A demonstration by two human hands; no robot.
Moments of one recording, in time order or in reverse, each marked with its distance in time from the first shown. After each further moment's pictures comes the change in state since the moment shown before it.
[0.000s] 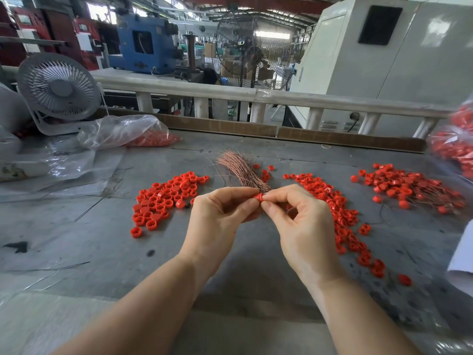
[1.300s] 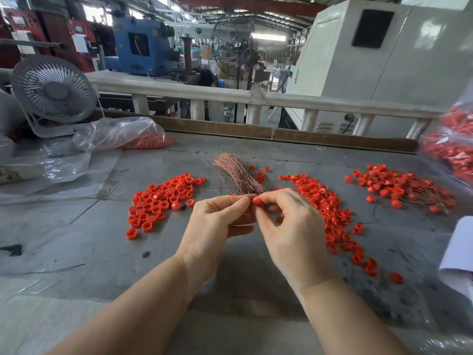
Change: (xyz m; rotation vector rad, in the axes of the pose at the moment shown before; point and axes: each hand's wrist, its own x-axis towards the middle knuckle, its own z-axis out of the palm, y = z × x) left_hand 0.001 -0.007 -0.002 -0.059 -0.011 -0.288; right_hand -0.004 -0.006 0.000 -0.313 0.064 -0.189
